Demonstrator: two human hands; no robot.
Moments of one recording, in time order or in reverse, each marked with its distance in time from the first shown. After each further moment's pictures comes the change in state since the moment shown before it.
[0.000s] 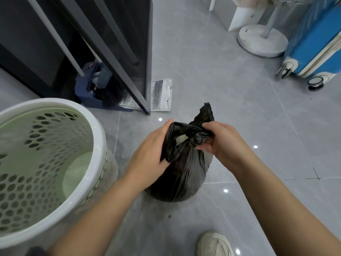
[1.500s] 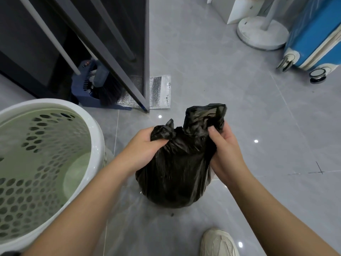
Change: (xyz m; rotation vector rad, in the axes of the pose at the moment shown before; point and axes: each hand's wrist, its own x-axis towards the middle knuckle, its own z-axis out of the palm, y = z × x) left_hand 0.021 0.006 -0.028 -0.596 -0.161 -0.426; right_hand 0.010 0.051 -0.012 0.211 -0.043 -0.329
